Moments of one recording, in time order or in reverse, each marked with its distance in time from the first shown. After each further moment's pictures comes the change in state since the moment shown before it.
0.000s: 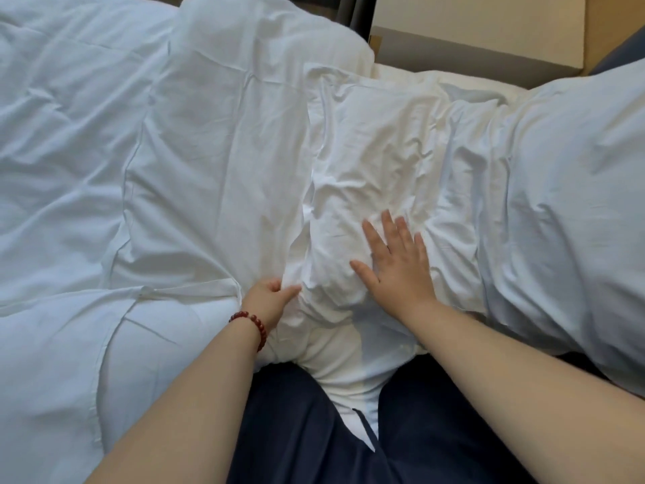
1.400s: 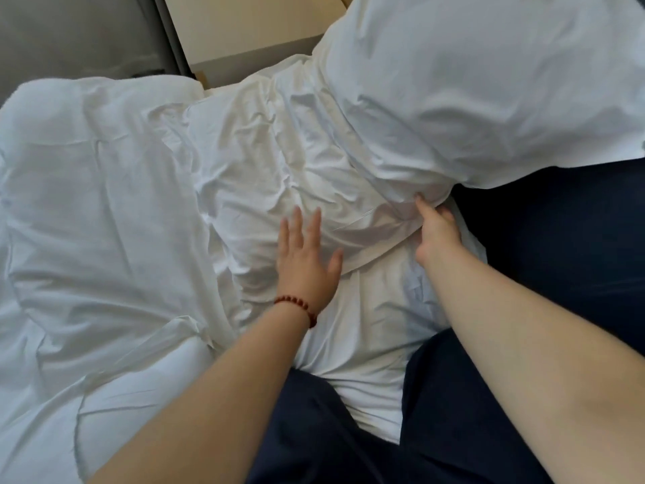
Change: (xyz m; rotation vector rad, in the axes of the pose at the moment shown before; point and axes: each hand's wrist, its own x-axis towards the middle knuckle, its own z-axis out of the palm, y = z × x) left_hand -0.090 0.025 0.114 0.865 -0.050 0.982; right_hand -0.138 0.085 0.000 1.827 1.001 1.054
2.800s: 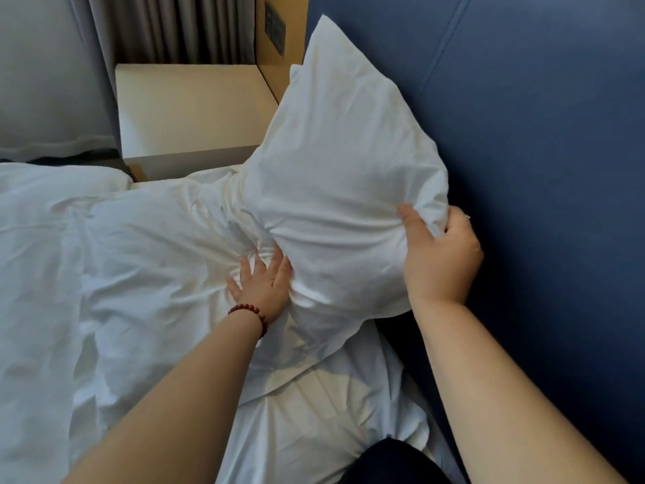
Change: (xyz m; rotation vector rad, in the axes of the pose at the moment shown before) left_hand 0.170 0.094 0.050 -0.091 -0.146 -0.161; right_hand -0.020 -0.197 -0.007 -0.575 0.185 -0.976
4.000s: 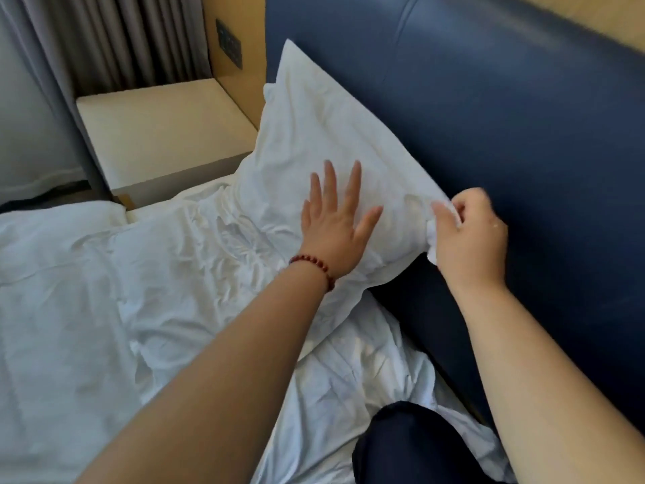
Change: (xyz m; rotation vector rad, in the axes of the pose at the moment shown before) left_hand -0.094 0.130 -0.072 0.072 0.069 0.678; right_hand -0.029 -0.032 -0.086 -0.281 0.042 -0.054
